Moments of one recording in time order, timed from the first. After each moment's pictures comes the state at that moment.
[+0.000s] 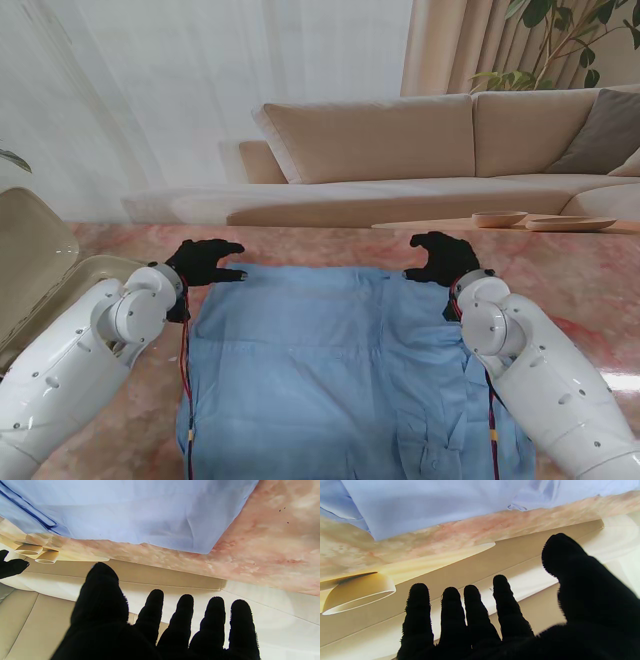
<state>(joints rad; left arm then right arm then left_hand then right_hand) 1.22 -1.05 -1.09 -1.34 0.70 -0.02 -0.21 -1.31 -1.08 1.18 -1.35 -0.74 0.08 0.02 0.88 -0.09 -0.04 -0.04 0.37 0.14 0.15 0.33 0.35 0.22 0.20 0.31 0.23 0.29 0.19 0.42 -0.06 0.26 0.69 0.50 0.57 -0.57 0.73 -0.04 0.46 0.18 0.23 0.67 0.39 0.27 0.24 0.43 0.37 0.20 0.10 0.34 0.13 0.30 0.63 0.61</state>
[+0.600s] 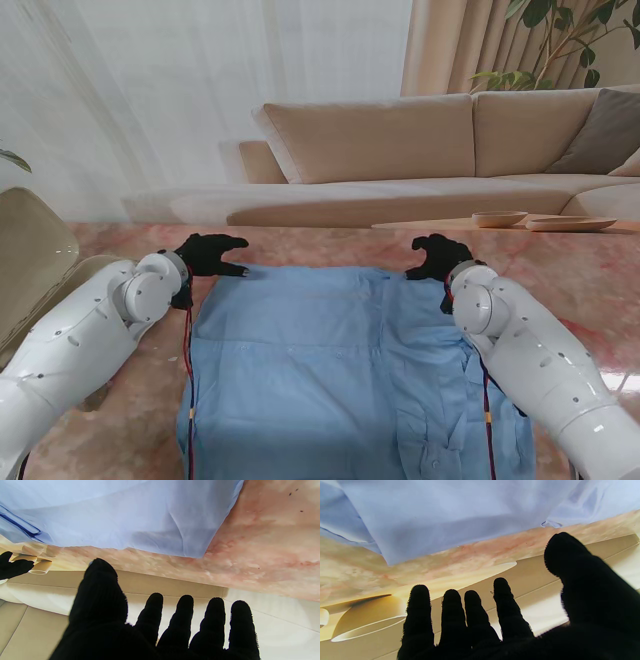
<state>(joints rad) 1.01 -1.08 -0.91 -1.05 0.62 -0.11 -0.16 -1.13 -1.10 1.04 -1.11 -0.66 0.13 0.05 0.88 -0.13 -0.04 -0.04 0.33 0.14 0.12 0.32 0.34 0.22 0.20 0.31 0.22 0.29 0.19 0.41 -0.06 0.25 0.65 0.50 0.54 -0.59 0.75 -0.04 0.43 0.18 0.22 0.67 0.30 0.27 0.25 0.41 0.34 0.19 0.09 0.32 0.13 0.28 0.56 0.61</state>
